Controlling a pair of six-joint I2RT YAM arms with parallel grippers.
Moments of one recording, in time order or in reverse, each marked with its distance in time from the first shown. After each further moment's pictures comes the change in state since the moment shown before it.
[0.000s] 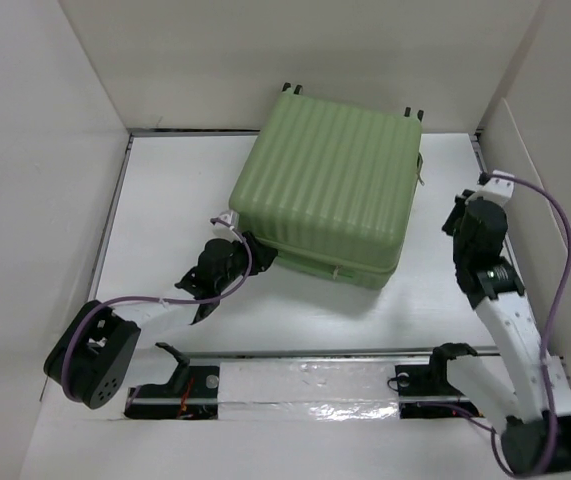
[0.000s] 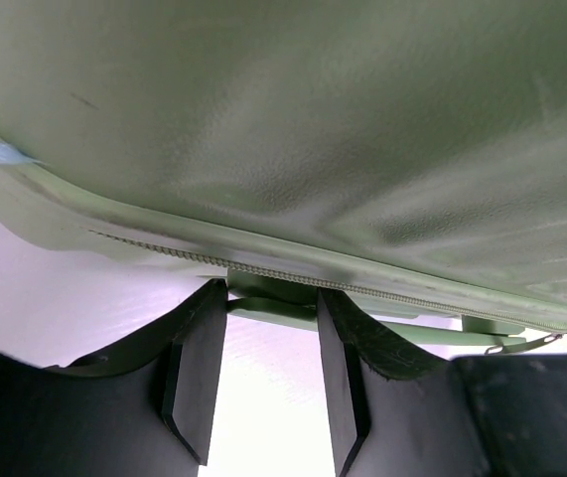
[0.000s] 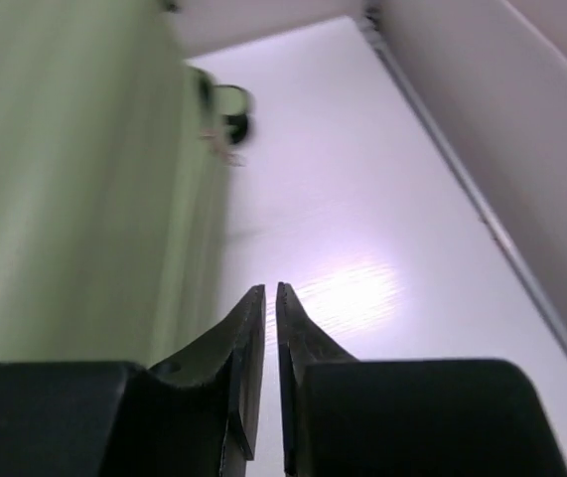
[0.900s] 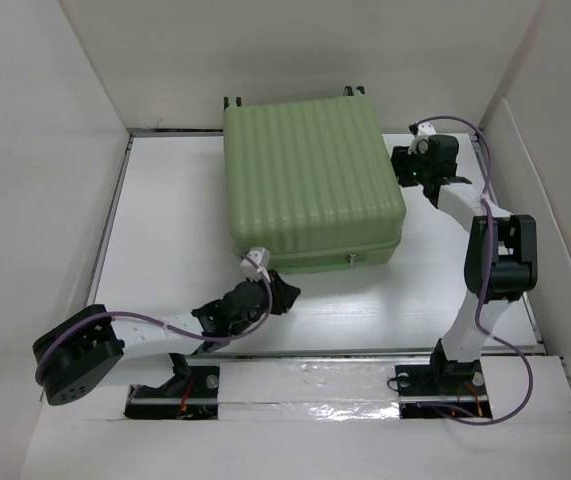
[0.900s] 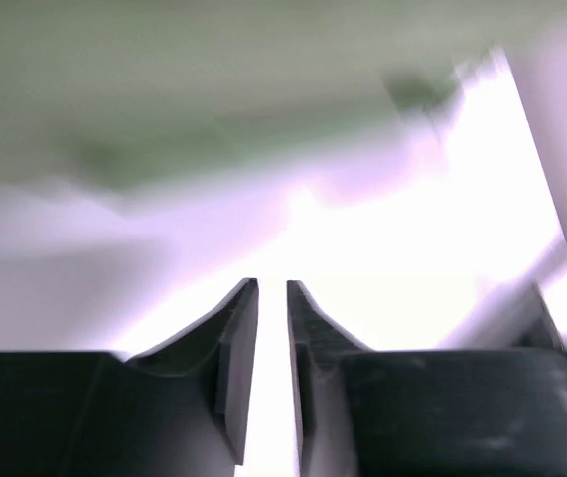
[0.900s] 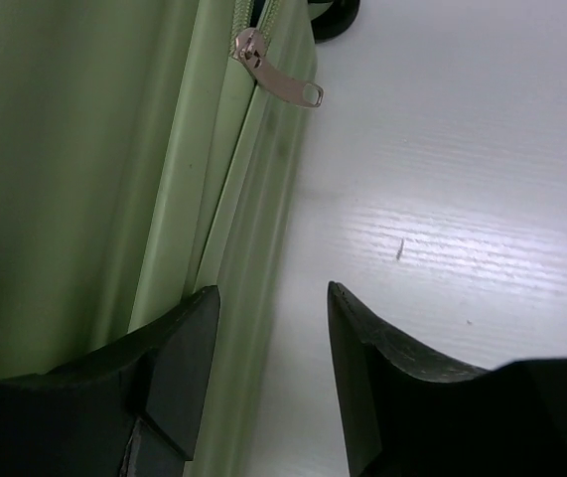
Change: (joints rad) left arm -0.413 -0.107 -0.101 0.018 -0.349 -0.072; right arm -0.202 1.070 0.511 0.290 -0.838 -0.127
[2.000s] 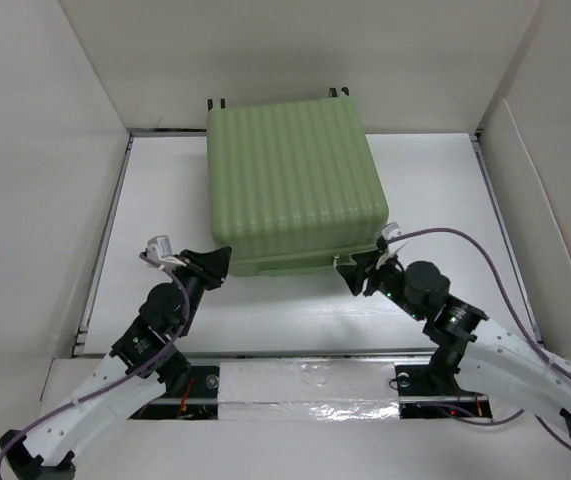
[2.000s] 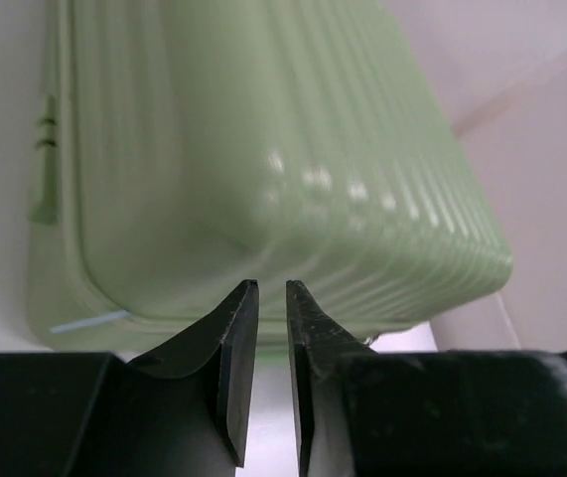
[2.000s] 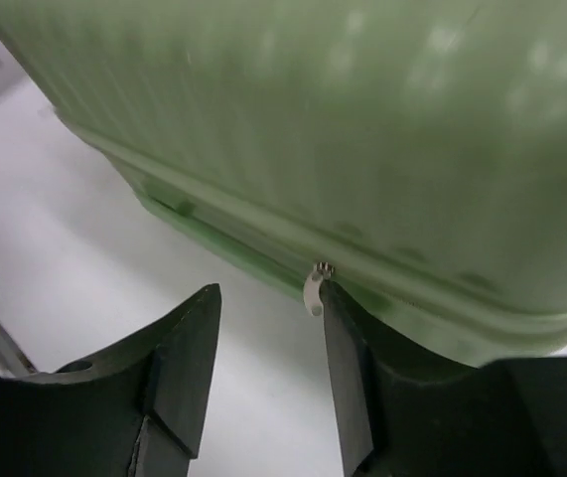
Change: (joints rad) left arm 0.242 -0.764 0.058 -0.552 -0.106 -0.041; right arm 0.794 -1.168 -0.836 0.052 0.449 0.111
